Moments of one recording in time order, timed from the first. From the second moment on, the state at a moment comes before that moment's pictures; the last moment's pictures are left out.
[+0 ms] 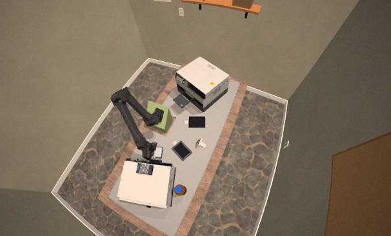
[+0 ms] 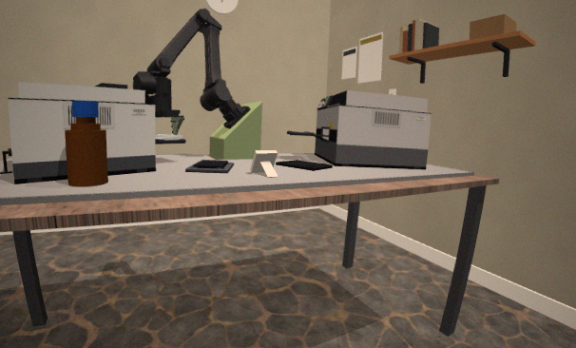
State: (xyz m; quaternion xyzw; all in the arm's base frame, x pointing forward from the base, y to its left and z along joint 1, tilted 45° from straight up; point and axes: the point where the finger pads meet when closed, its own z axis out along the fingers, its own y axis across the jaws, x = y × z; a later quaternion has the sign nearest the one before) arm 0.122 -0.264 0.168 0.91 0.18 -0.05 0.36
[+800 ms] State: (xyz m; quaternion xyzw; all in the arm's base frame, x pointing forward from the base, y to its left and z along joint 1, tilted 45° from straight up) arm 0.121 -0.258 0.168 0.91 0.18 -0.05 0.36
